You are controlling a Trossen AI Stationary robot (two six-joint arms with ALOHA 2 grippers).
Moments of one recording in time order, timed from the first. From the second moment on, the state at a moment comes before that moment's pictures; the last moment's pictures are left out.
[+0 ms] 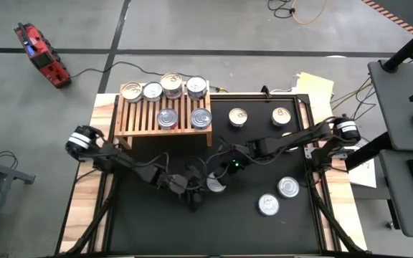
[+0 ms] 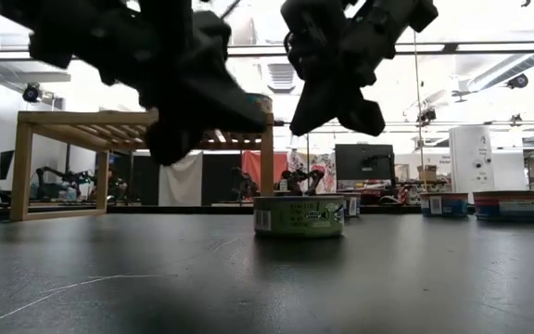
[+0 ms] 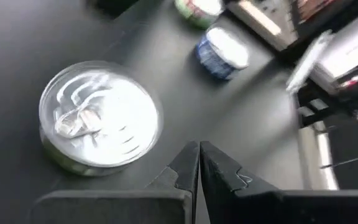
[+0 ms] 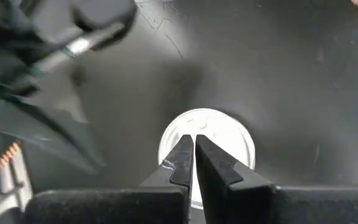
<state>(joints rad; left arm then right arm) -0.36 1.72 0.78 0.43 -0.24 -0.80 0.09 1.68 1.14 -0.32 -0.06 0.82</state>
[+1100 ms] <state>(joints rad) -0.31 1.83 0.81 0.43 -0.27 -0.78 0.10 1.67 1.01 -0.34 -0.10 1.13</state>
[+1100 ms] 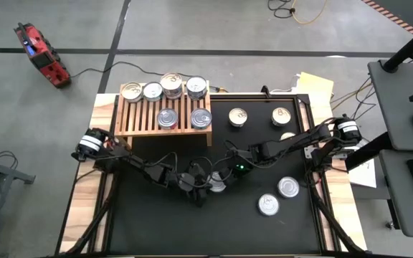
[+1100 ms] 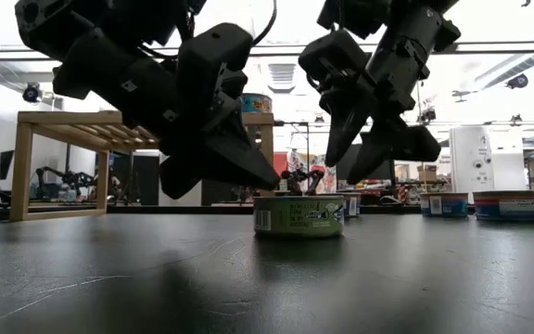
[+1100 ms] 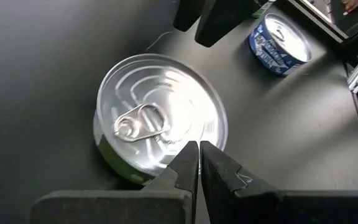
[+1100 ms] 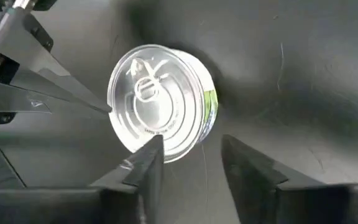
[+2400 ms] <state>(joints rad) -0.35 1.83 0.74 0.43 -0.33 -0.90 0.11 1.72 0.94 -0.02 -0.14 1.08</state>
